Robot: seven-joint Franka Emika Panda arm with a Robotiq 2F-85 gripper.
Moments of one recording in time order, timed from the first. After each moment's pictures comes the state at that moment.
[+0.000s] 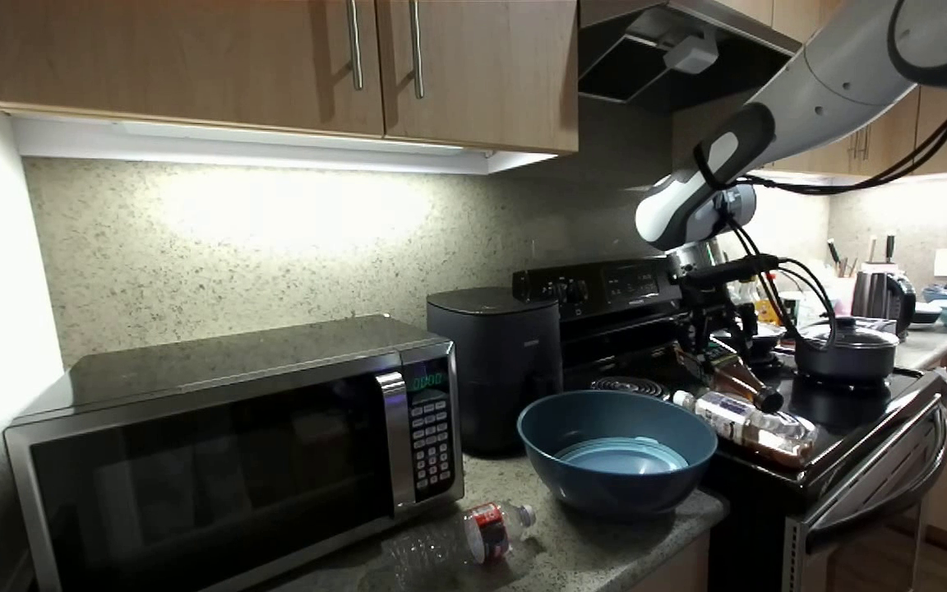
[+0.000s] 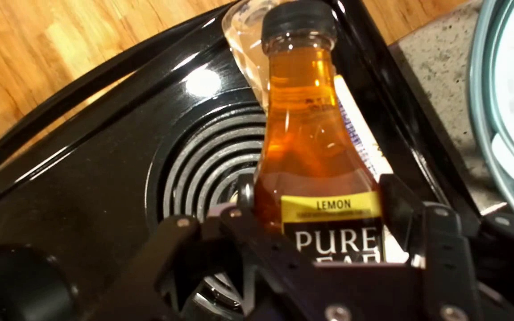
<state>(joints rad) -0.24 0.41 -0.26 -1.68 -0.10 1.85 0.17</state>
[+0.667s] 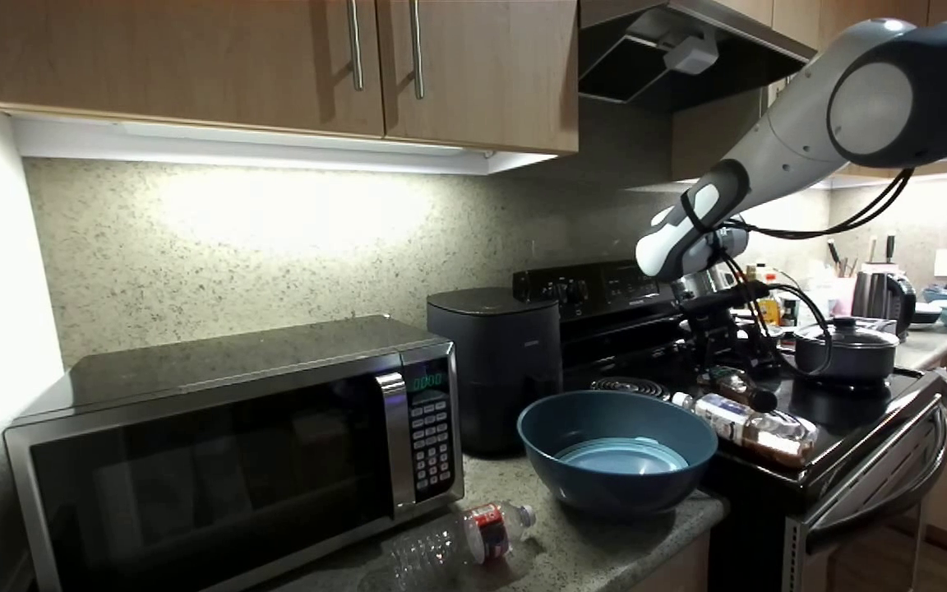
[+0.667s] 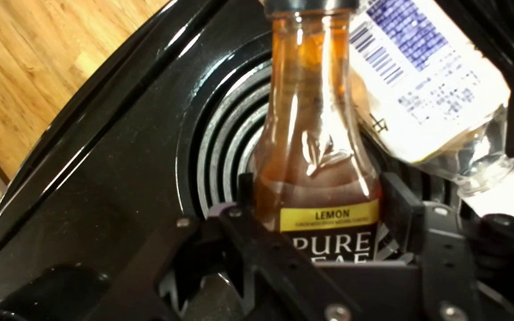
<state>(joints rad) -0.26 0.61 -0.30 -1.51 -0.10 1.86 0.30</state>
